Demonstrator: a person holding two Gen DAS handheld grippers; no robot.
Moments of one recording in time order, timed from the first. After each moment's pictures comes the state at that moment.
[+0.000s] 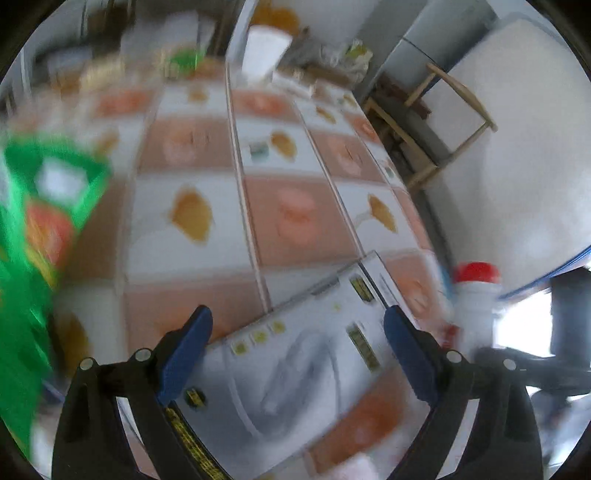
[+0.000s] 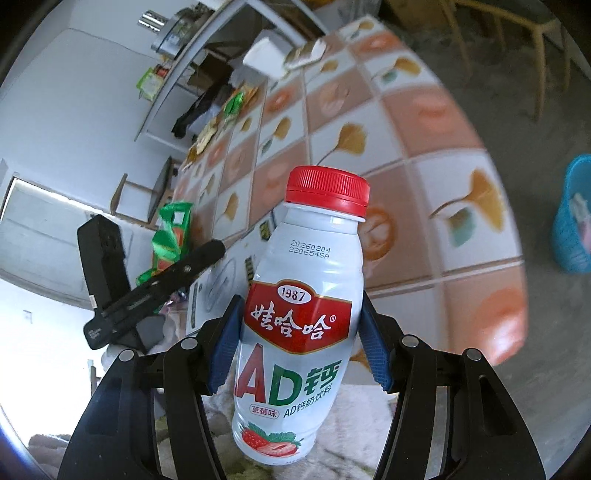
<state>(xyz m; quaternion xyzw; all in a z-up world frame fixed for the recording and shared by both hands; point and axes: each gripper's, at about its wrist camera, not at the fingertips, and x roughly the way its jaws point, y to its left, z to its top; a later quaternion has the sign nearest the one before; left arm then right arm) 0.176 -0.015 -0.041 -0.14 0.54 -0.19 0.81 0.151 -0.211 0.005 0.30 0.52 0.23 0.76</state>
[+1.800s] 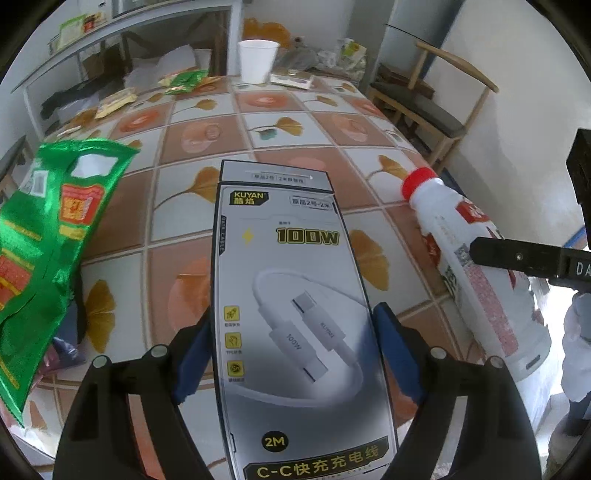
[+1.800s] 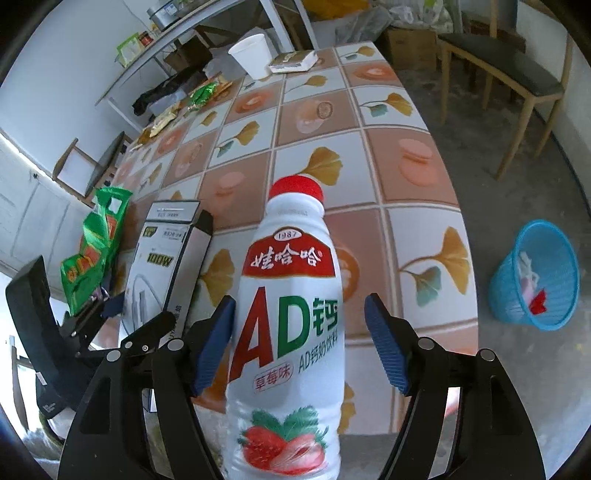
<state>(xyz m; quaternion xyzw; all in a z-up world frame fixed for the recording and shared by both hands) 0.126 -0.033 -0.054 -0.01 0.49 -0.14 0.86 0.163 -0.188 0.013 0.15 0.52 0.14 0.83</state>
